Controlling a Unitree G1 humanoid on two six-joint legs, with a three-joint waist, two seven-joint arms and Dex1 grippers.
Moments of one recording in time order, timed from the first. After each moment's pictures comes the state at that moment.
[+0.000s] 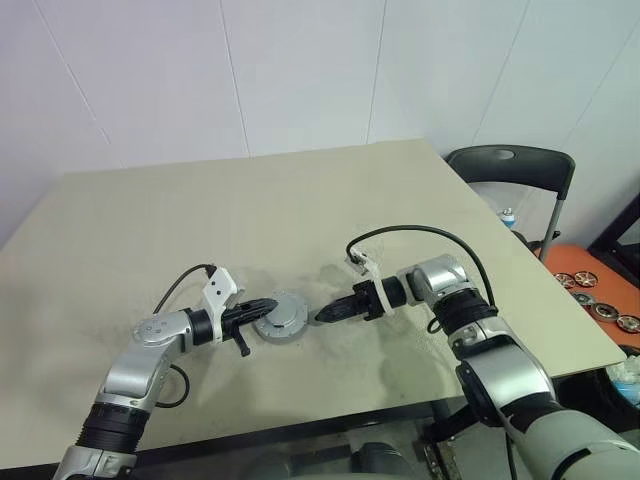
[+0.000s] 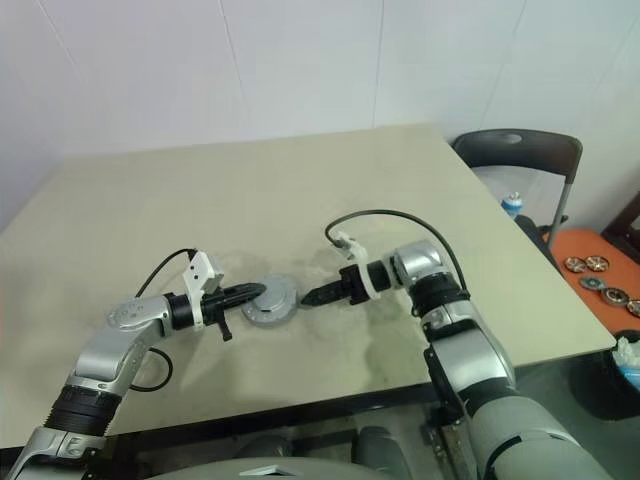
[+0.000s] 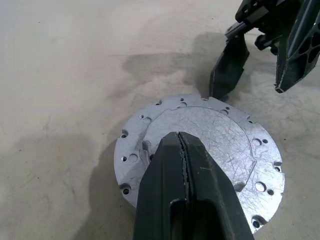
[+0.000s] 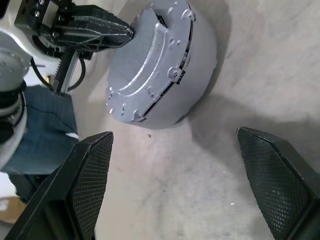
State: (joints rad) left arm -0.15 0.52 -0.07 0.02 -0.31 0.29 -0.91; right arm -0.83 -0.27 0.24 0.67 0.18 1.14 1.32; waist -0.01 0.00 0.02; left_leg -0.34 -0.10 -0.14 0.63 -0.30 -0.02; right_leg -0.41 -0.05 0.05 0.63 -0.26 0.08
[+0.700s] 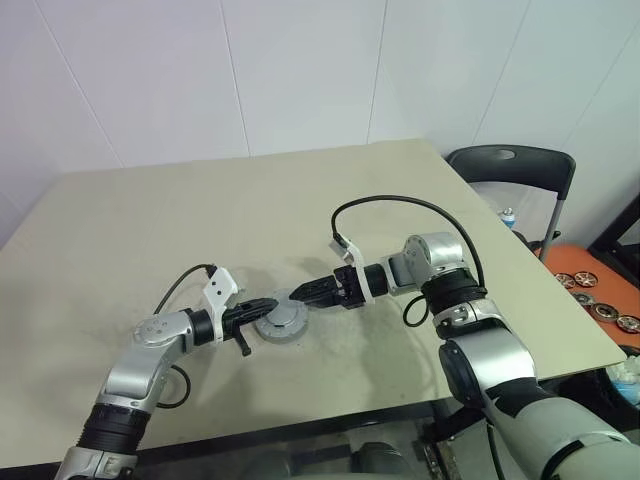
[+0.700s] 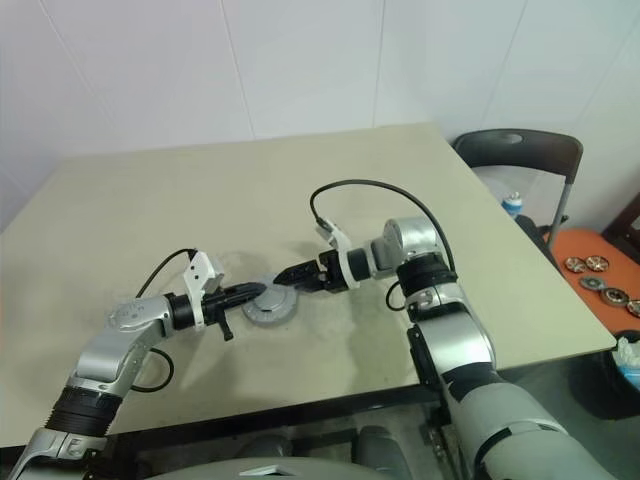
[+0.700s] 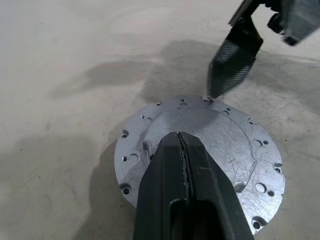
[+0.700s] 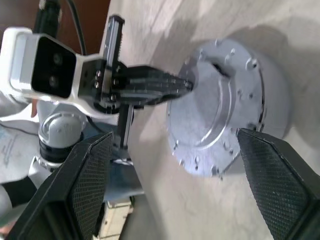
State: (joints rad) left arm -0.14 0.51 -0.06 0.00 -0.31 0.29 -0.90; right arm -0.93 -0.20 0.11 0.66 0.40 1.45 1.06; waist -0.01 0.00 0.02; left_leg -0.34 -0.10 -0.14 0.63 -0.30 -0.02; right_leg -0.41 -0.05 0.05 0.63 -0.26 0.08
